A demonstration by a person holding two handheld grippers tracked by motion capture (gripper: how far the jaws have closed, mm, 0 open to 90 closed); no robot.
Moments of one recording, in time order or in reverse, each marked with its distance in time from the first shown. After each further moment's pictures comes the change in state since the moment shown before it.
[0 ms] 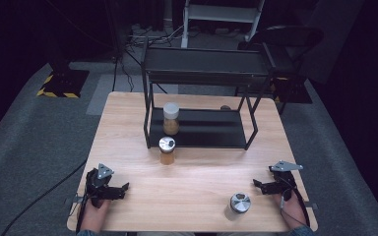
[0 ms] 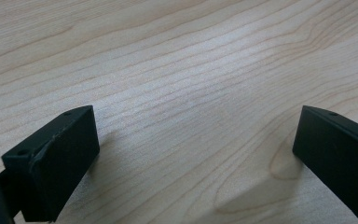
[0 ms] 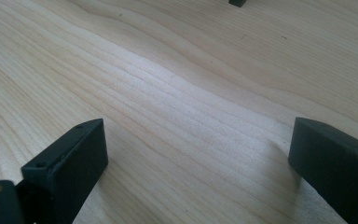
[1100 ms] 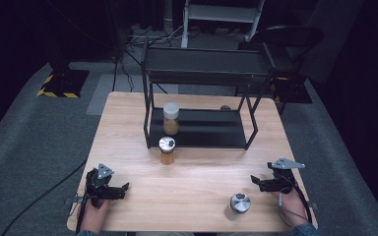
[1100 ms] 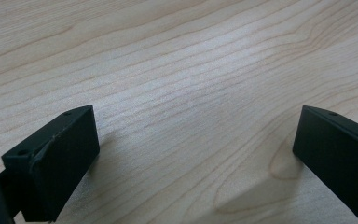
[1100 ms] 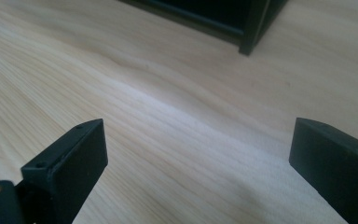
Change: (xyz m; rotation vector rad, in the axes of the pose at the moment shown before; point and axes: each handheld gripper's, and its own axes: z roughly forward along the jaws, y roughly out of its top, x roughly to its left) left arm 0.000 0.000 0.000 0.001 0.001 0.000; right arm 0.014 0.013 -0.016 -0.085 0.010 0.031
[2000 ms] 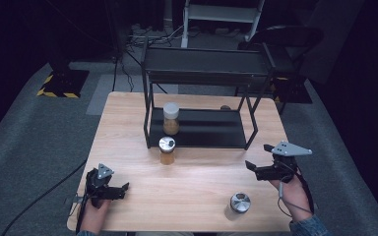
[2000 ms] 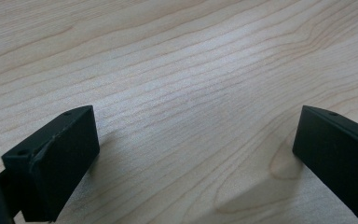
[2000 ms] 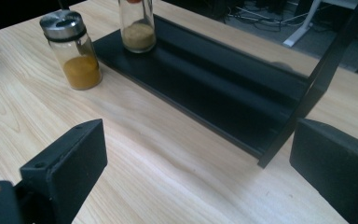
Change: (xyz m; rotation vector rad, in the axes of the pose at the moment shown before) left arm 0.000 0.000 0.000 0.000 0.000 0.001; right arm 0.043 0.078 -0.048 -0.124 0.015 -0.090
